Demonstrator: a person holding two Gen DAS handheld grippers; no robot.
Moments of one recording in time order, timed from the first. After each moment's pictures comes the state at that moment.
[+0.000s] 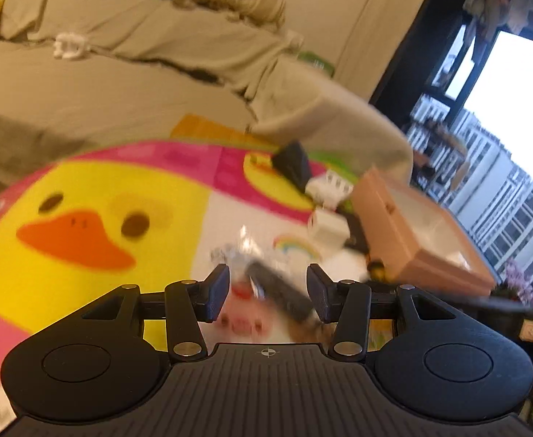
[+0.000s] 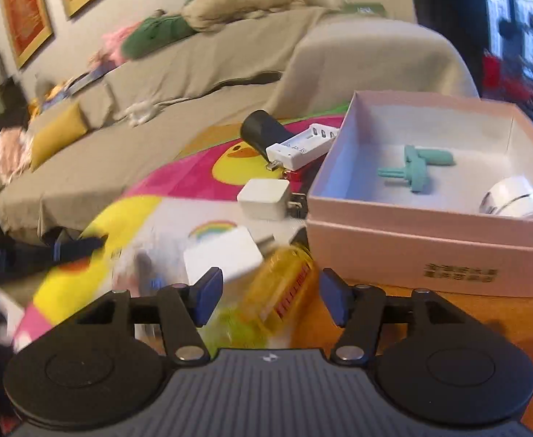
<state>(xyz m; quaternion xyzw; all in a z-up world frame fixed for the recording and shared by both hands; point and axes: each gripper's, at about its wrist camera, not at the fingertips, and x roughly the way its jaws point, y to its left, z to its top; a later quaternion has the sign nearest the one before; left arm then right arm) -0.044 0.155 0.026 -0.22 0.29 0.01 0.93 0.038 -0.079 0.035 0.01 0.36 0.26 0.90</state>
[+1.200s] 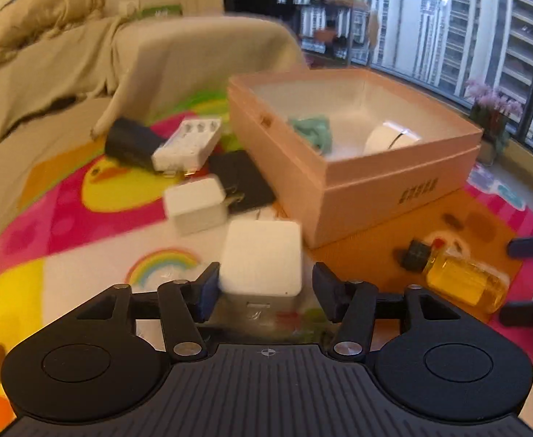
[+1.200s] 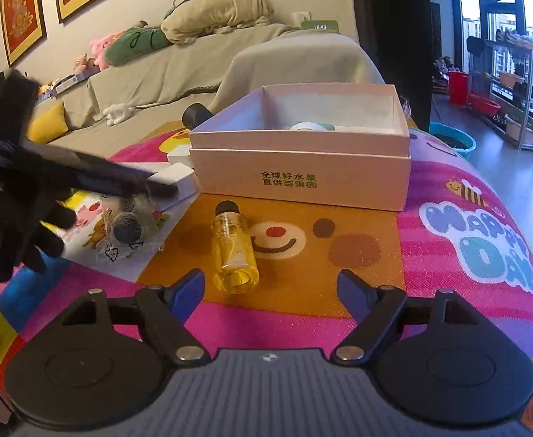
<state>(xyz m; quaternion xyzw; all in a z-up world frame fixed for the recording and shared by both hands) 0.047 0.043 0.004 0.06 0.36 -0.14 0.92 -0.041 -0.216 0.026 0.00 0.34 0.23 0.91</state>
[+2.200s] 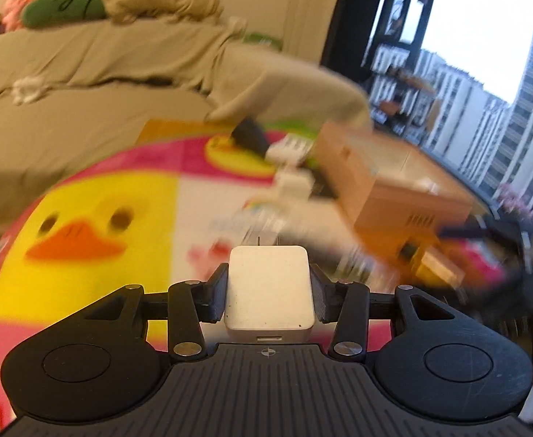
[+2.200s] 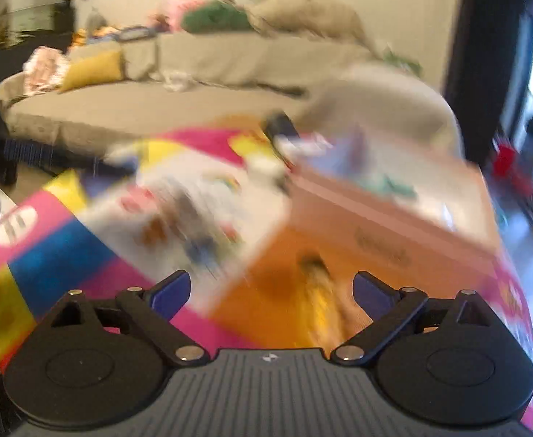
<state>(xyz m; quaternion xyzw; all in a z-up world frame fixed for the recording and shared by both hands) -0.085 0.128 0.029 -0.09 0.32 -0.04 0.94 -0.044 -0.109 0.058 -0.15 0.28 0.33 0.89</state>
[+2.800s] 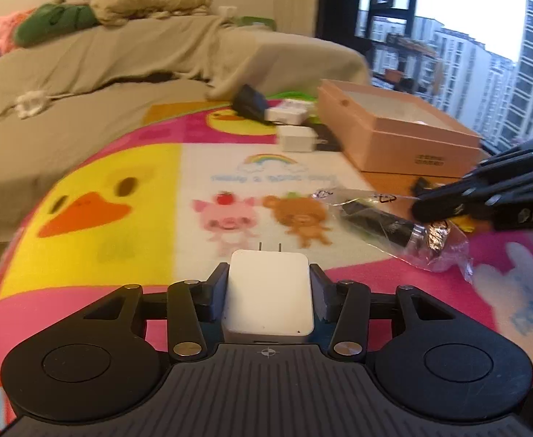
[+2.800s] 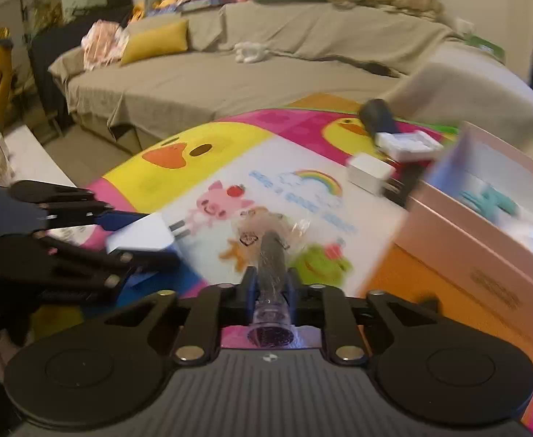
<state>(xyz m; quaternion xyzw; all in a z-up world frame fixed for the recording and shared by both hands) -0.108 0.103 0.009 -0.03 0.33 -0.04 0.94 -0.042 -0.102 0.068 -0.13 0.35 0.39 0.84</state>
